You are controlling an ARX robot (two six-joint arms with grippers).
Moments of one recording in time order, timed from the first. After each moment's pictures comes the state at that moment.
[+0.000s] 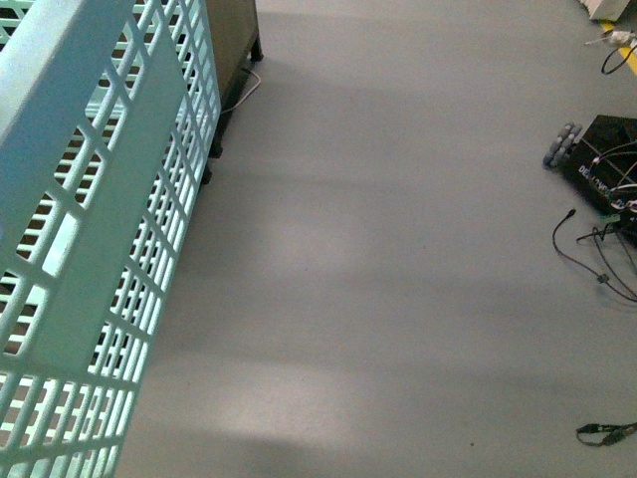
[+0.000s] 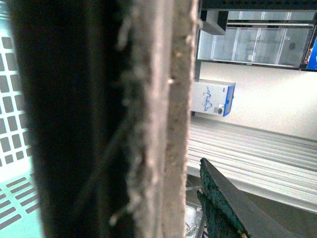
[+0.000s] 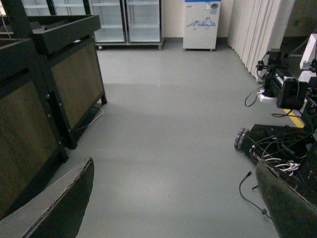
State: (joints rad) left arm -0.11 0.89 0.74 -0.17 -0.09 -1.60; right arm 0.00 0.00 0.02 0.00 0.00 0.00
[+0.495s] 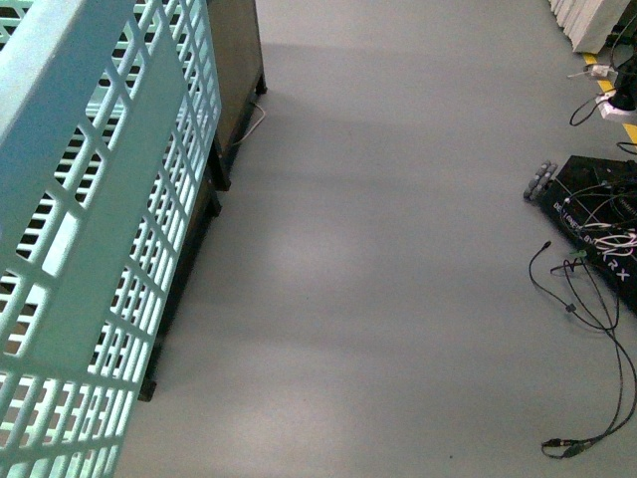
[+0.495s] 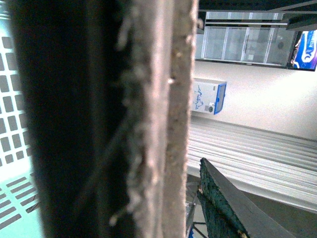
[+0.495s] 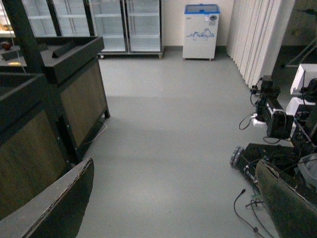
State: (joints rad) left arm -0.11 0.89 0.74 -0.17 -0.09 -1.60; right arm 0.00 0.00 0.02 0.00 0.00 0.00
